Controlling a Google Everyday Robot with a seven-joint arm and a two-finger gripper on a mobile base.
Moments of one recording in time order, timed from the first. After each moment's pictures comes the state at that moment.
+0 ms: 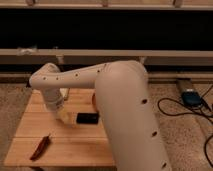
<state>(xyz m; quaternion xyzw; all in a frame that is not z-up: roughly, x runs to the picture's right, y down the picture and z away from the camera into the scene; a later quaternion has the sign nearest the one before) -0.253 0.140 0.773 -0.35 -0.18 -0.38 0.84</state>
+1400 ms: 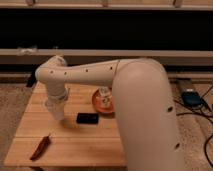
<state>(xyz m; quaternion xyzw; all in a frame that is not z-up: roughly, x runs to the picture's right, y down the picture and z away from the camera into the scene) -0.244 0.092 0.735 -0.29 -0.22 -0.34 0.87</state>
